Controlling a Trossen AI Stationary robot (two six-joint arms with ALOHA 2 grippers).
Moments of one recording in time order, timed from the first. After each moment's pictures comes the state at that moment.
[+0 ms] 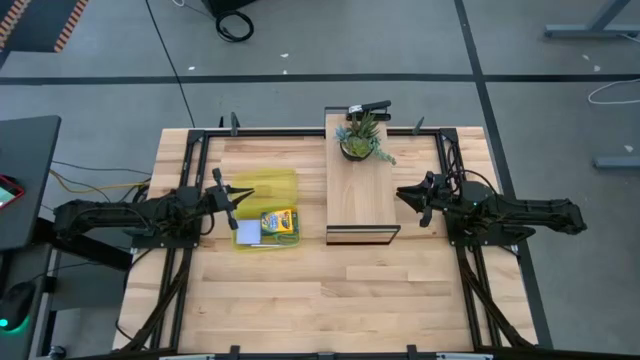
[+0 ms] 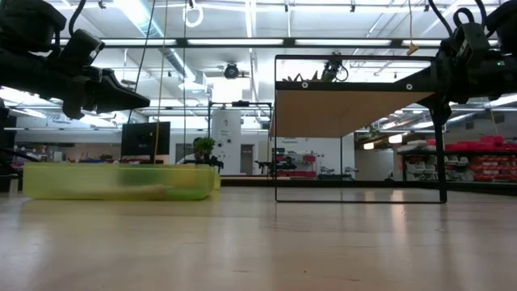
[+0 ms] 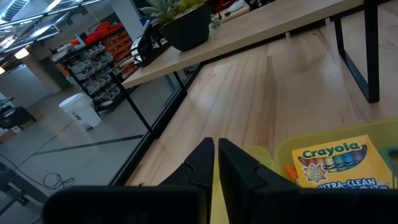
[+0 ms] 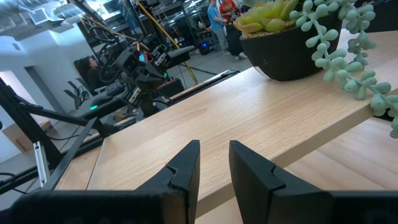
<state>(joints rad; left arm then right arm) 0.10 0.29 0.01 0.16 -0.33 0.40 -0.10 0.07 0.01 0.03 0.19 0.38</state>
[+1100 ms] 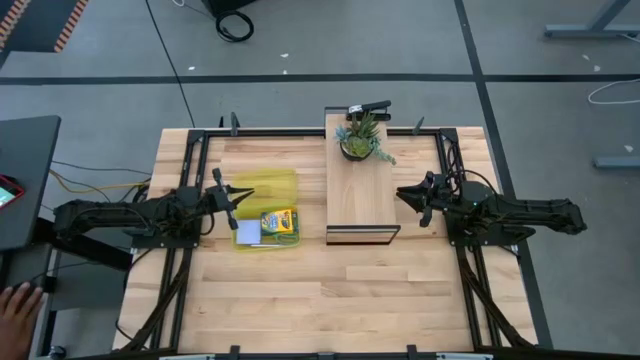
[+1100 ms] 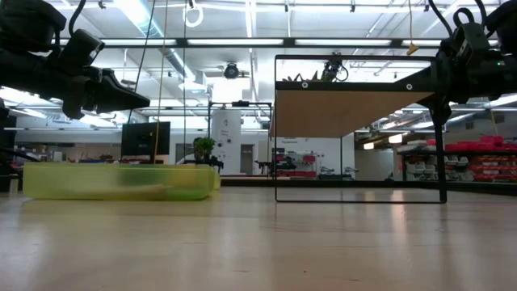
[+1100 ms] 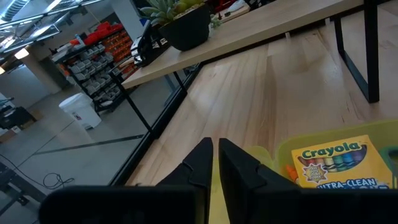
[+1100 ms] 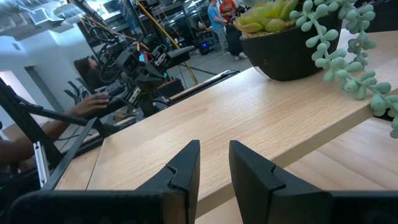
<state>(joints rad) 0.10 0.29 0.01 0.16 -0.33 0.40 -0.10 0.07 0.01 0.03 0.19 0.38</state>
